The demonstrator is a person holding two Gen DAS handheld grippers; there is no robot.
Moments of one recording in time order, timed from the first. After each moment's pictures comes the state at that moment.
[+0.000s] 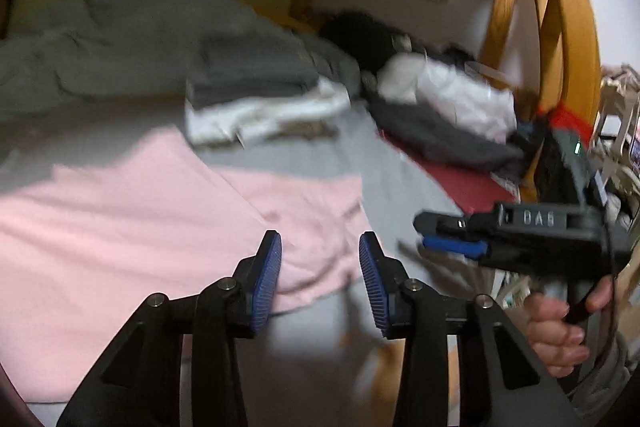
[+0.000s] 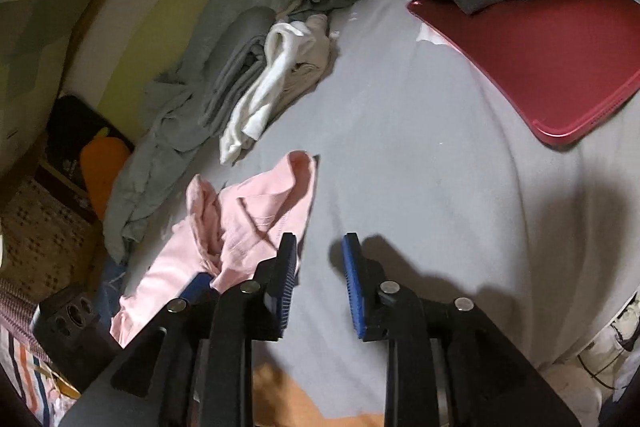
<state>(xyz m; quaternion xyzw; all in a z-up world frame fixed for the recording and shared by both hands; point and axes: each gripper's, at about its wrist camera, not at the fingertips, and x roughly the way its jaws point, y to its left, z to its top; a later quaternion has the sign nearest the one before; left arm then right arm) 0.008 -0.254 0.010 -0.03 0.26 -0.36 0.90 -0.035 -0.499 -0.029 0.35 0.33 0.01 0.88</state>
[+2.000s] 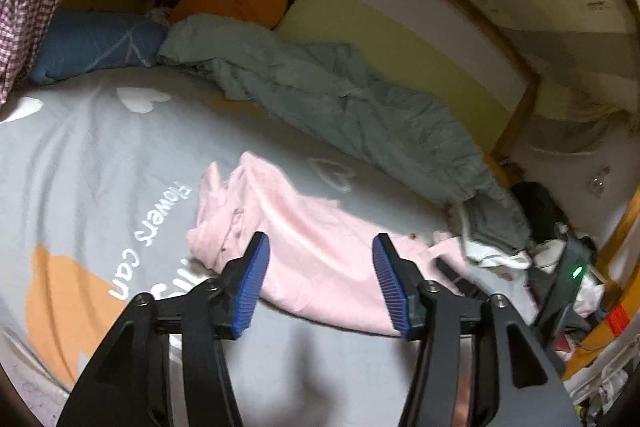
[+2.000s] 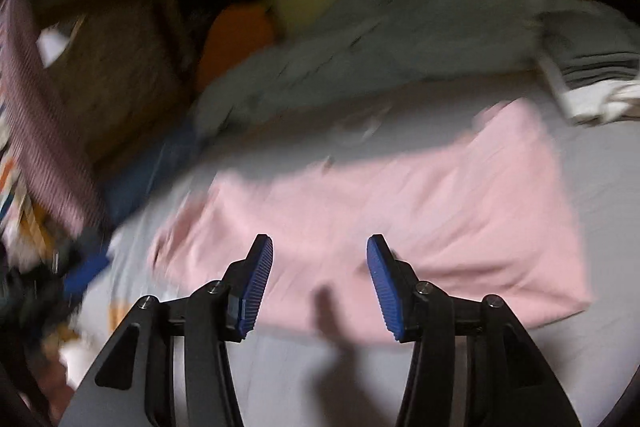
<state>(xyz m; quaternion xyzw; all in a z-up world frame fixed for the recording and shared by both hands) -0.082 0.092 0.033 -0.24 0.23 -0.01 0.94 0.025 -0.141 0.003 0.13 0.26 0.15 0.94</state>
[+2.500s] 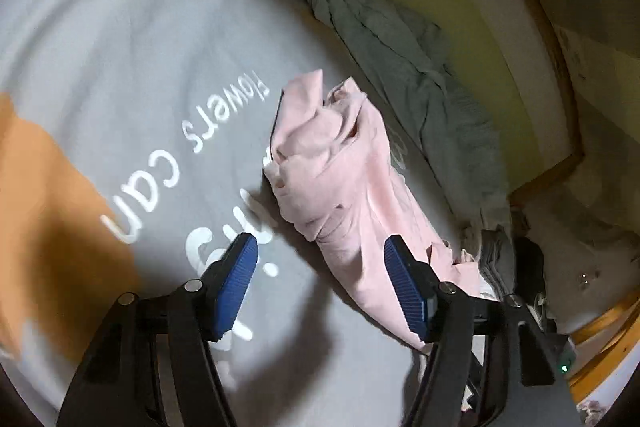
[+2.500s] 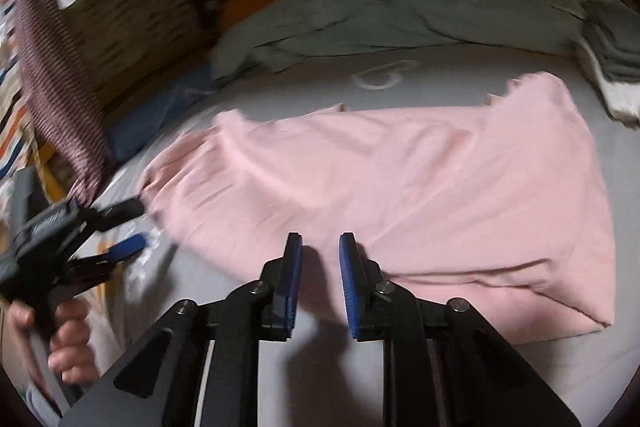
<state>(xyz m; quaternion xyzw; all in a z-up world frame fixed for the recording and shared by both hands) -0.047 0.150 -0.052 -0.44 0.30 0.00 0.85 0.038 -0.121 -0.032 0.06 0.35 0.26 0.90</state>
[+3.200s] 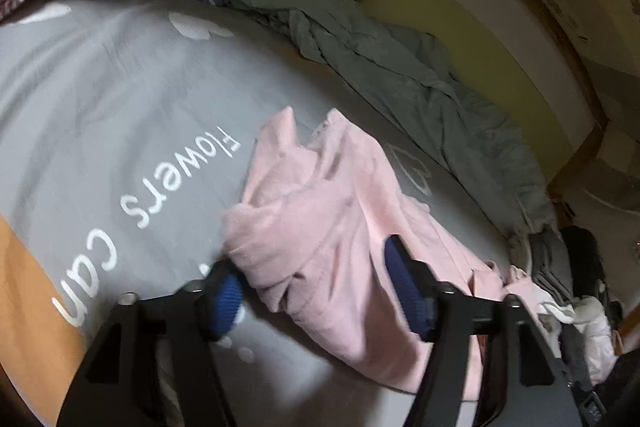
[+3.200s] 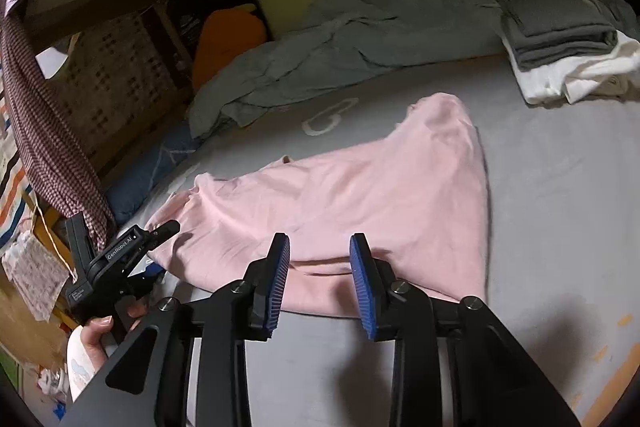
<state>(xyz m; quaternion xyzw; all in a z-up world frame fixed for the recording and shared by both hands) -0.012 0.125 -0.041 -0.33 0.25 0.08 0.91 0.016 -0.213 -0.004 0.15 0.31 0.20 0.92</state>
